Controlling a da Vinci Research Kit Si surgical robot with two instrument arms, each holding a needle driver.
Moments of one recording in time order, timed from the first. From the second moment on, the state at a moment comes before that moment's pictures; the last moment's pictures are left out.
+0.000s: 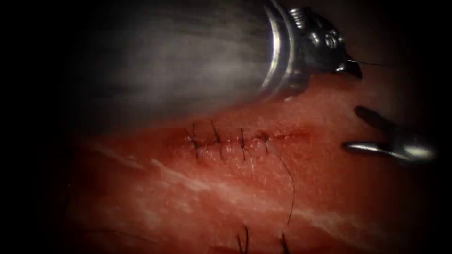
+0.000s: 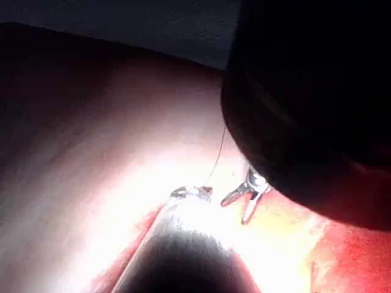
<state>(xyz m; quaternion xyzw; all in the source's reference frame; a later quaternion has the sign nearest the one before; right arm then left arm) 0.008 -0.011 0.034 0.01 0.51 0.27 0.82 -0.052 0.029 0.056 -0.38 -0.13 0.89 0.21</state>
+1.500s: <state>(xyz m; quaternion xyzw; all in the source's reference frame) 0.011 -0.014 0.033 0.02 0.51 0.25 0.82 -0.047 0.014 0.060 -0.42 -0.04 0.89 -0.19</state>
